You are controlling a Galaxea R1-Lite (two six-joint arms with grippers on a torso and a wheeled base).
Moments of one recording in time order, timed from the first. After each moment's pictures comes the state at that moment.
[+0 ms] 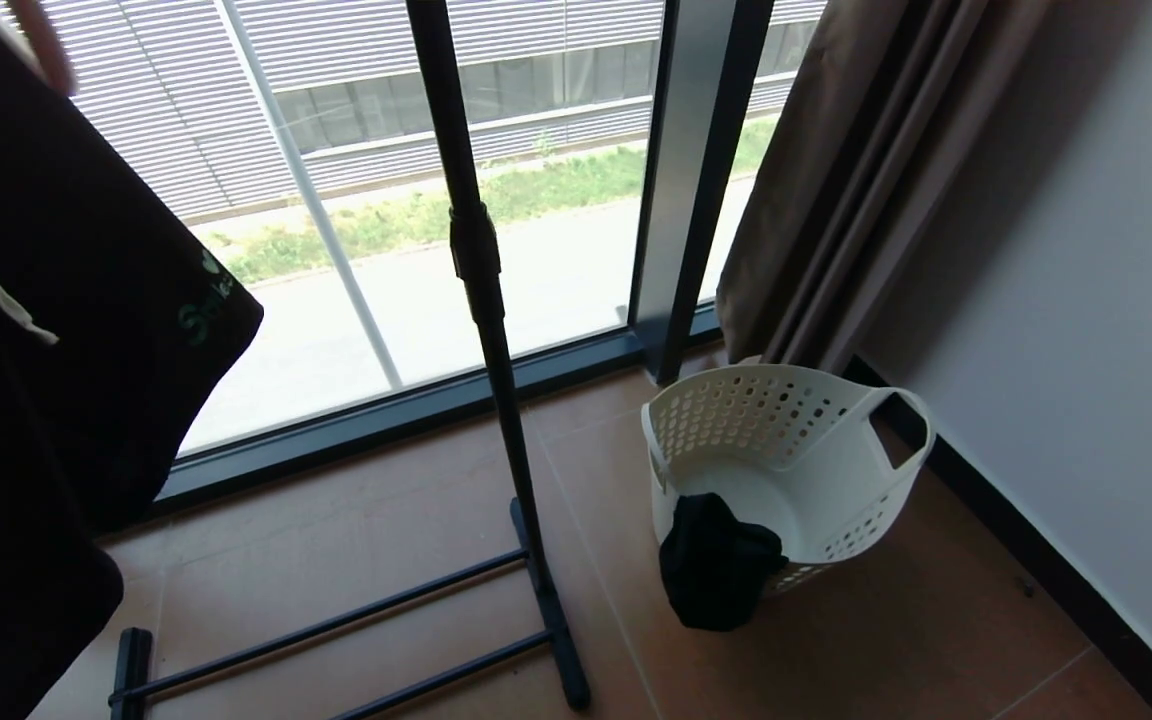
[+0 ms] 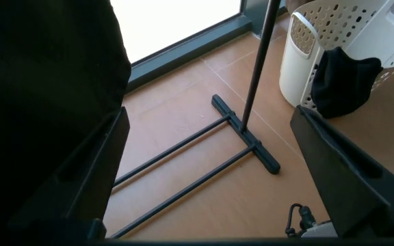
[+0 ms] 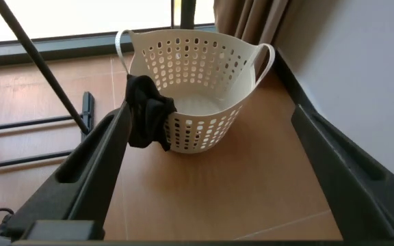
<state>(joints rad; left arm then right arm) -0.01 0.00 -0.02 0.07 -0.17 0.13 0.00 0.00 -0.03 0.07 0.08 -0.06</state>
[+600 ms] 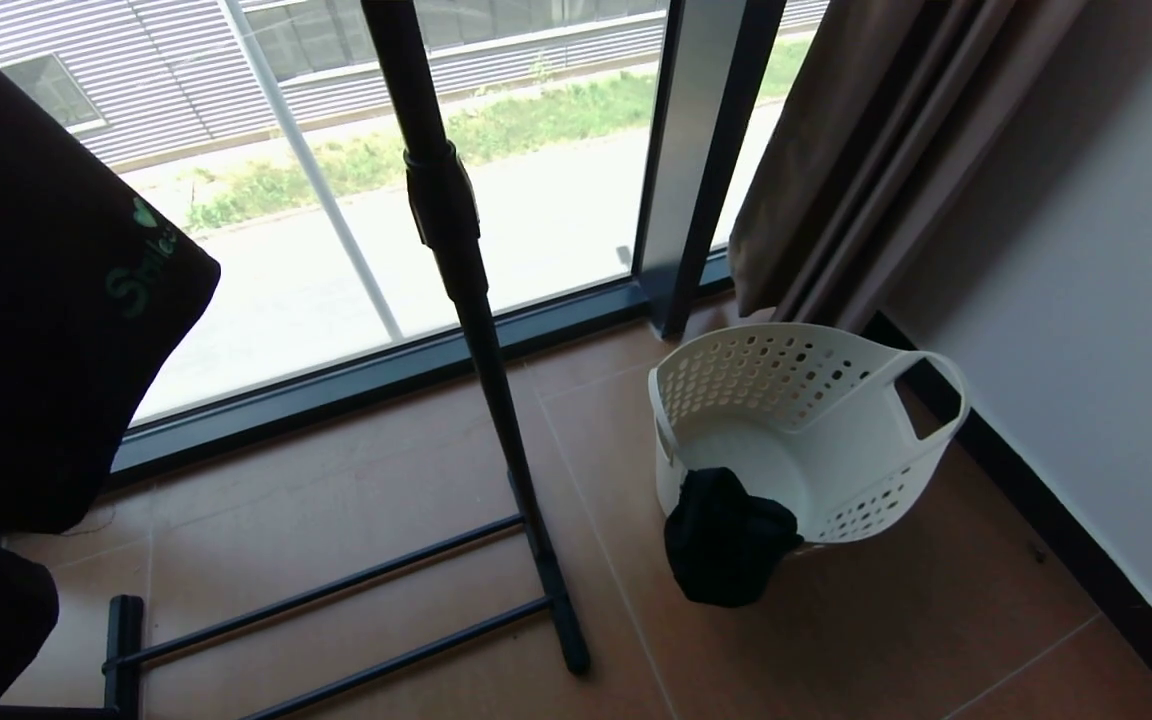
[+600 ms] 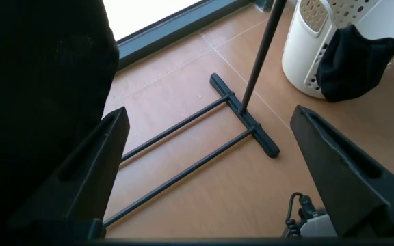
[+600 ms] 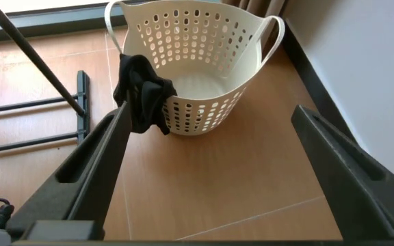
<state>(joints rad) -0.01 0.00 -0.02 0.07 -0.17 0.13 0.00 0.00 -0.02 0.06 0.06 -0.04</state>
